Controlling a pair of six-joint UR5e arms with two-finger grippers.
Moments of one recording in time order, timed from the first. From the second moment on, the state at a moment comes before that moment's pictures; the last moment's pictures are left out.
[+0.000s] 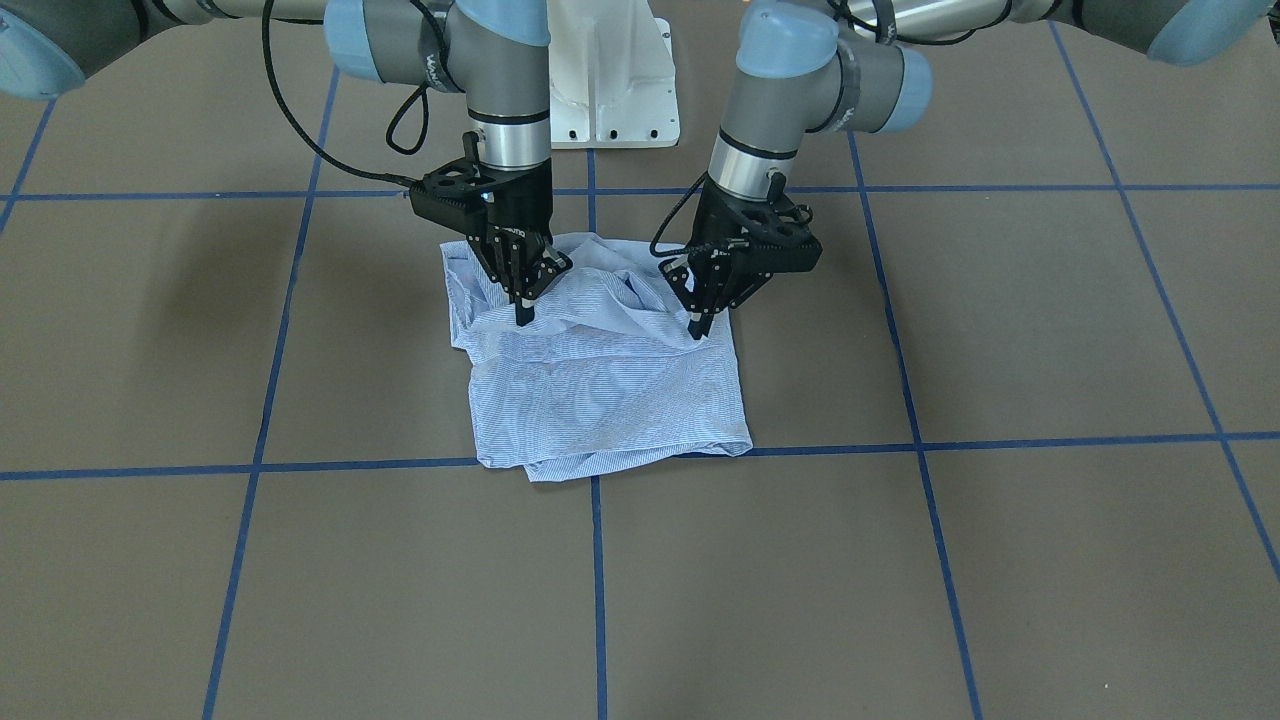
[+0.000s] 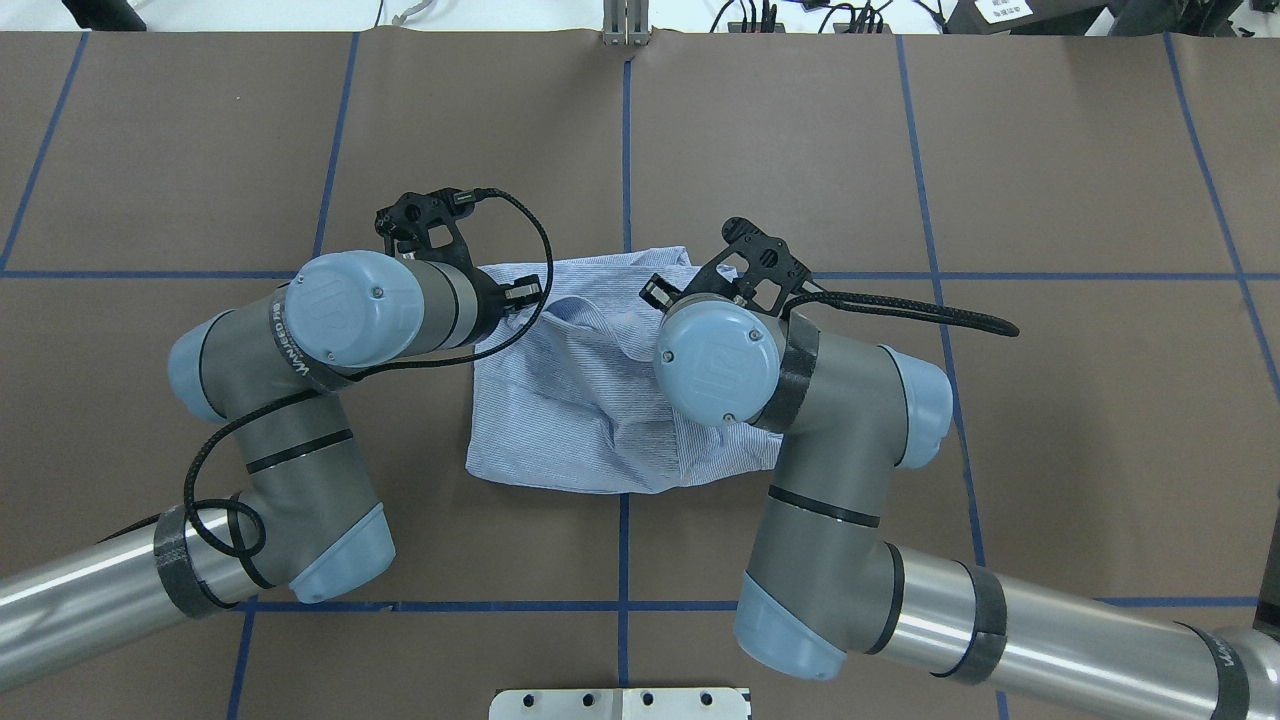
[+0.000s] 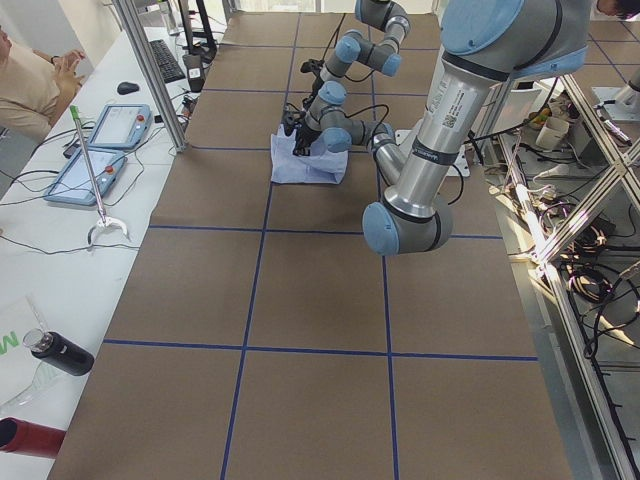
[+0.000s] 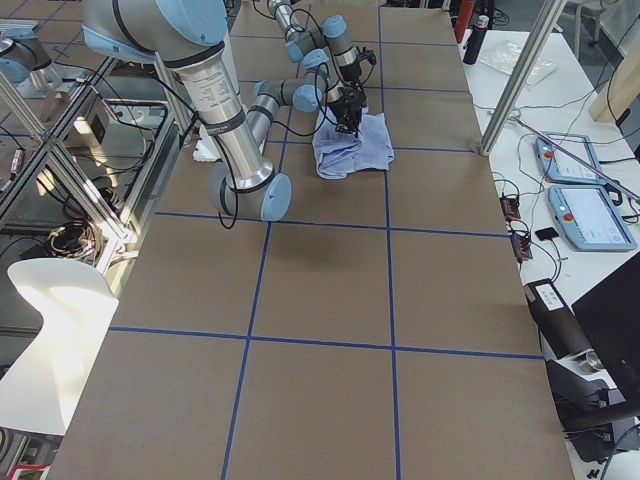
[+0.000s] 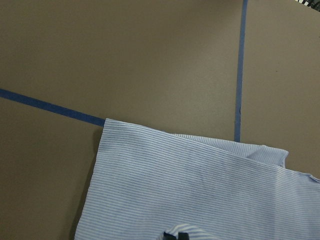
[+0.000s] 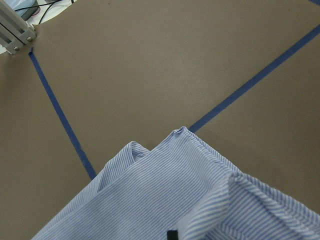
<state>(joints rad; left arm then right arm) -0.54 -2.12 -1.66 -1.98 -1.56 -1.47 0.42 -0.90 1.72 -1.56 1.34 1.94</state>
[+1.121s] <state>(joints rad) -0.55 -2.14 -1.58 -2.03 -1.56 -1.42 0.52 -0.82 1.52 -1.42 1.41 1.72</state>
